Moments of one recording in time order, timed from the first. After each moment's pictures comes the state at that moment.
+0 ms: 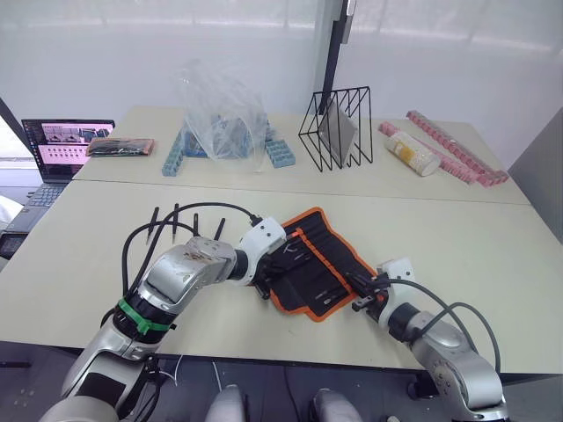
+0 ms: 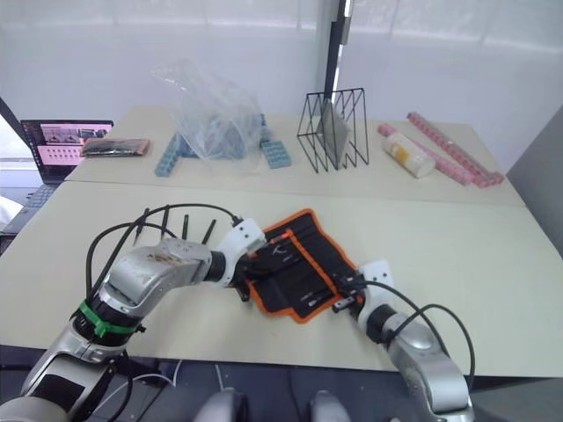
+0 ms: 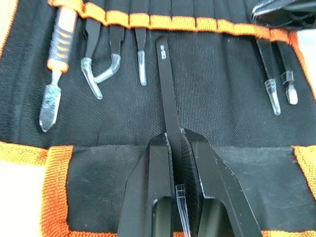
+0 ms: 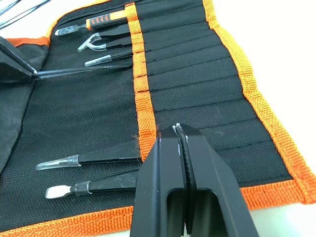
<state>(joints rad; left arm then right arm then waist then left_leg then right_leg) -0.69 0.53 -0.40 -0.19 -0.40 1.12 -0.63 0.06 -0.34 0.00 -0.40 0.35 0.57 0.38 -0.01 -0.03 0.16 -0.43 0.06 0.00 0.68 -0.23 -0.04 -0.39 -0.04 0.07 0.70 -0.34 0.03</state>
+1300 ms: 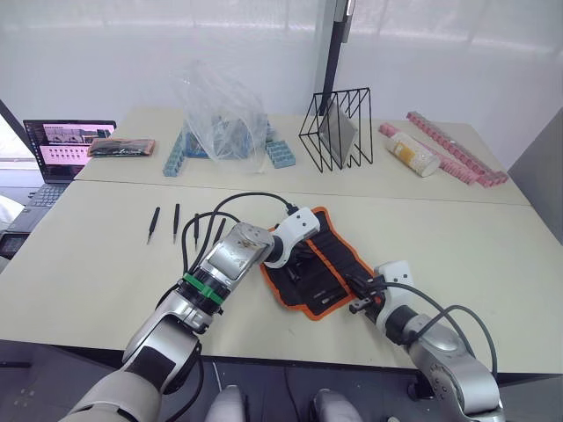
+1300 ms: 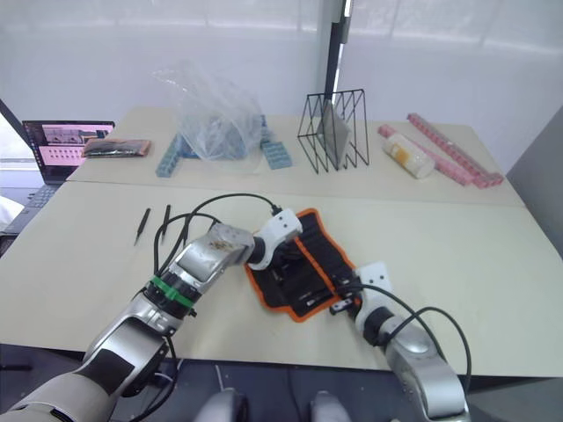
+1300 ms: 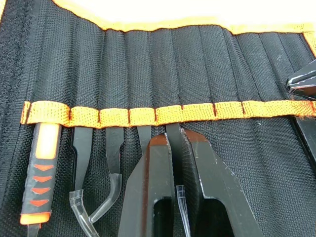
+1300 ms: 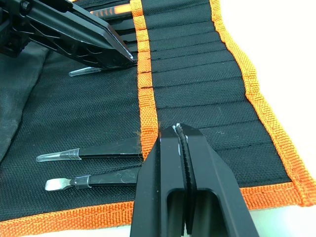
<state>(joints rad) -0.86 0.26 -0.47 0.29 -0.14 0.77 -0.73 0.07 -0.32 0.01 -0.42 0.31 0.57 0.36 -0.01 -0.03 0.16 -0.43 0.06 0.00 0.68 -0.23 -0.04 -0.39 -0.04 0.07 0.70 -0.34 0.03</state>
